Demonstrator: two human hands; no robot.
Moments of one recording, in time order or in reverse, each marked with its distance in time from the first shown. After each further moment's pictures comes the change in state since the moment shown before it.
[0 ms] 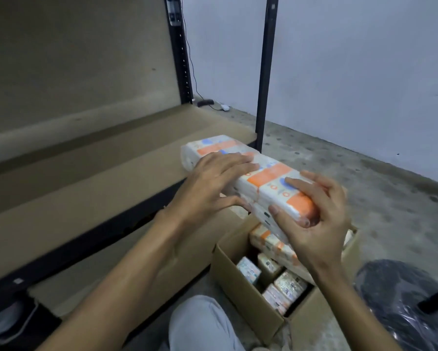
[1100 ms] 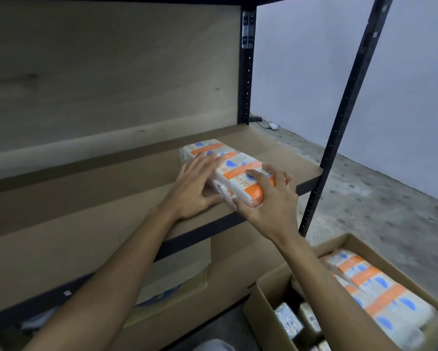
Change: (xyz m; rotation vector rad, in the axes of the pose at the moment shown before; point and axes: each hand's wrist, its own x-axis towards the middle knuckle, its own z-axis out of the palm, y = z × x) left_hand -0.057 -0.149 -0.044 0.146 -0.081 -0.520; right_hand 0.064 0.001 0.200 -0.227 -0.391 -0.109
